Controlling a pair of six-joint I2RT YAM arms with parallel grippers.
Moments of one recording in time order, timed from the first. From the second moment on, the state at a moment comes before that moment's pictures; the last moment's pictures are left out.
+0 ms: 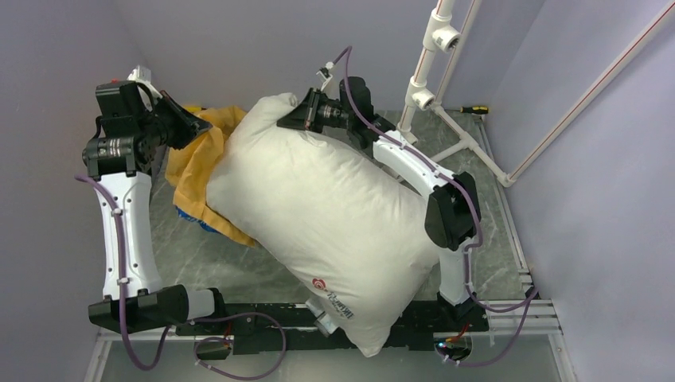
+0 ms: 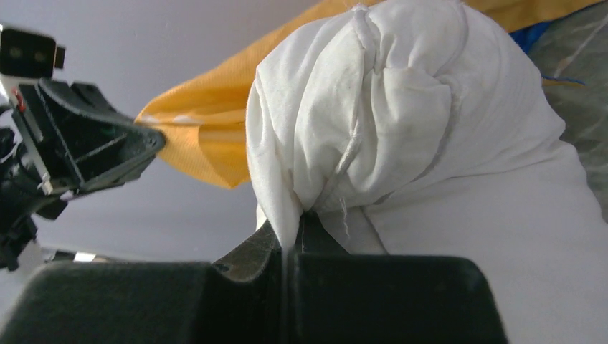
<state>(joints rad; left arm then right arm) 0.18 1.29 1.73 -0.94 0.39 -0.63 0.60 2.02 1.85 0.06 -0.67 1.01</state>
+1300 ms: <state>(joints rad) 0.18 1.22 1.58 -1.23 0.15 -0.33 0.81 1.85 1.54 -0.11 -0.81 0.56</state>
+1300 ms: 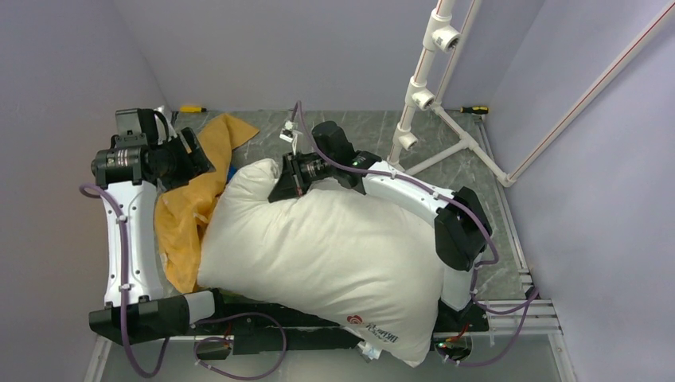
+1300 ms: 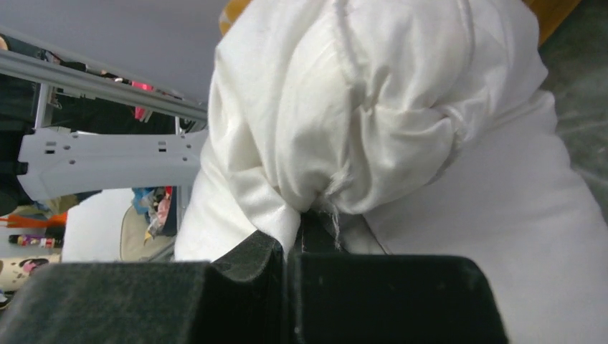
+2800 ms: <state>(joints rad) 0.27 1.65 1.48 -0.83 -0.05 -0.25 0.79 1.86 1.59 -0.40 -0.76 0.39</state>
